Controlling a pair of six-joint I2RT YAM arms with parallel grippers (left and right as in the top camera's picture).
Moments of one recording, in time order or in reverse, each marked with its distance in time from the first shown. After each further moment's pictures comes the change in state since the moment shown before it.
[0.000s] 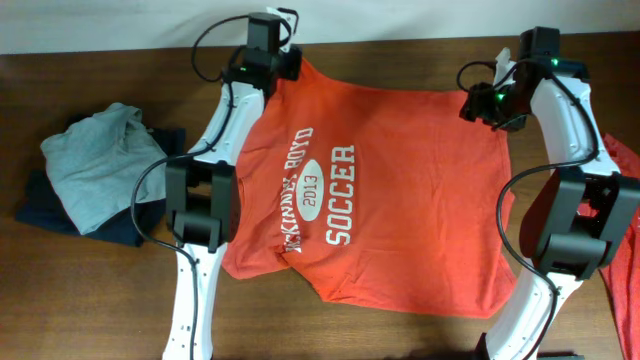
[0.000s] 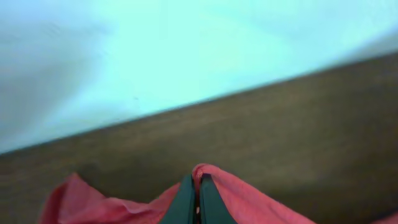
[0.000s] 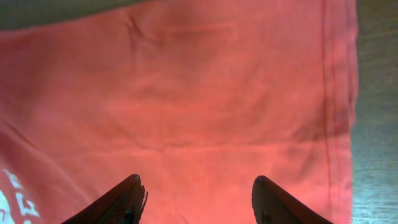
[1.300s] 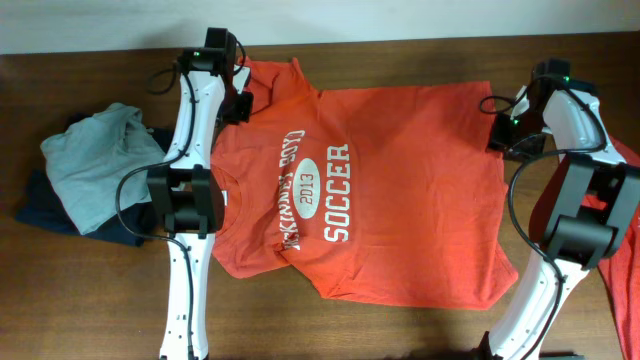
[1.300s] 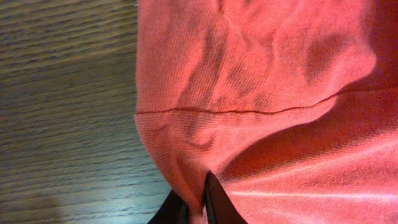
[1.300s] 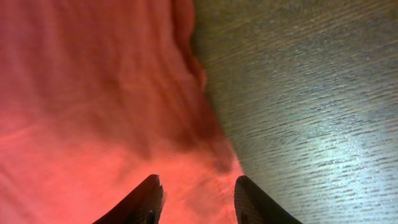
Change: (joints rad) left arm 0.151 0.236 0.487 -1.035 -0.048 0.092; right arm -0.109 0.118 -0.055 -0.047 0.135 0.052
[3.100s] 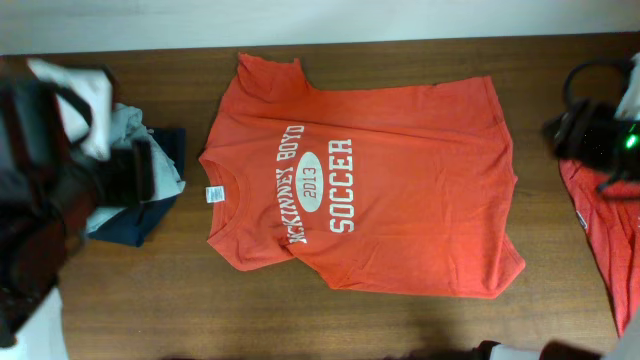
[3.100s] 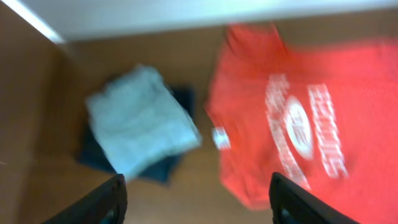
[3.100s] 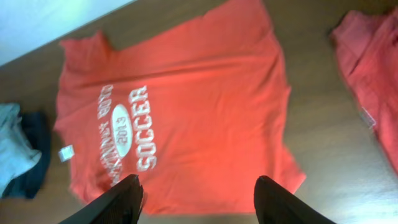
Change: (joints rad) left arm 0.031 -1.412 -0.552 -0.323 -0.068 -0.066; right arm -0.004 -0.784 0.352 -0.657 -0.185 -0.010
